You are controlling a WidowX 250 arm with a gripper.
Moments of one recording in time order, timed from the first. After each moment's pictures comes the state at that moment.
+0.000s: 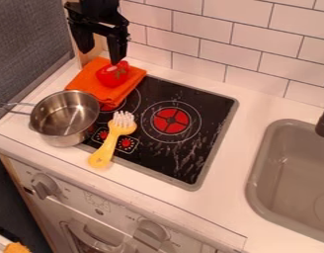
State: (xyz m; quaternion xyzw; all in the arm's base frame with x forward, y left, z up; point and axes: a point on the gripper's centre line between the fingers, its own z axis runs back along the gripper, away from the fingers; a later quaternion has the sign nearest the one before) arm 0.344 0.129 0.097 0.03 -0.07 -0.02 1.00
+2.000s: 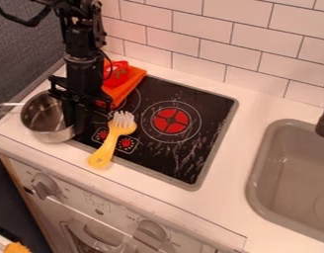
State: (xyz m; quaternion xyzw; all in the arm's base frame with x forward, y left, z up) arm 0.261 0.124 0.020 0.04 0.11 0.02 0.99
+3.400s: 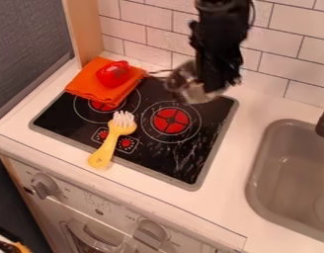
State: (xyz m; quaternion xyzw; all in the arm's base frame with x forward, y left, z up) arm 0.344 -0.050 0.094 -0.01 -0.07 -0.33 0.94
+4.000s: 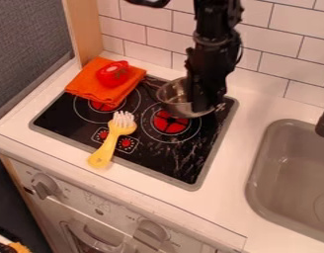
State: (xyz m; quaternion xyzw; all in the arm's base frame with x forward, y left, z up) arm 0.351 -0.029 0.046 0.02 -0.02 -0.36 0.93
